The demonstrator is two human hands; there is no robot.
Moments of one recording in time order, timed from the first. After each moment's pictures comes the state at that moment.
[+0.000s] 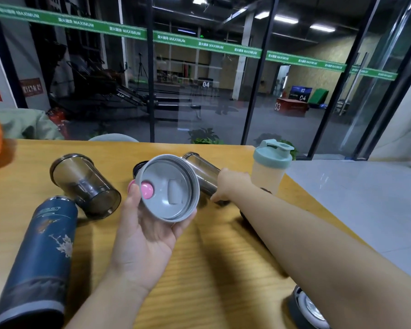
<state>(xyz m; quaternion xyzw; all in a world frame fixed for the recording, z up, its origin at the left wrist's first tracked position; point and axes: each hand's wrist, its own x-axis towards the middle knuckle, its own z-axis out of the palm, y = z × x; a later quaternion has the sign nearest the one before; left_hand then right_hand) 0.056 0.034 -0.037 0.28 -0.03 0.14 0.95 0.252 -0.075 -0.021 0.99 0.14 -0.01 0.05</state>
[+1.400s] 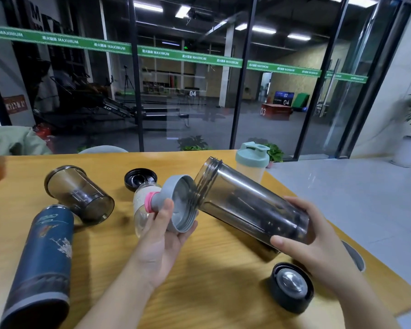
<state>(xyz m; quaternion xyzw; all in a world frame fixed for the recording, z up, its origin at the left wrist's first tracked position) 0.062 0.017 -0.057 0.42 -0.04 0.08 0.91 0.064 -0.235 -0.024 0.79 0.19 0.11 -0.57</state>
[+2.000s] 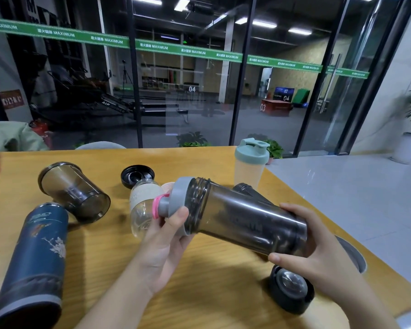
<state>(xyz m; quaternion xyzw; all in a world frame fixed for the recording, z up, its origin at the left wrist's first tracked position) 0.059 0.010 -0.060 0.44 -0.03 0.04 0.90 0.063 -0.242 -0.033 0.78 0.23 0.07 -0.57</state>
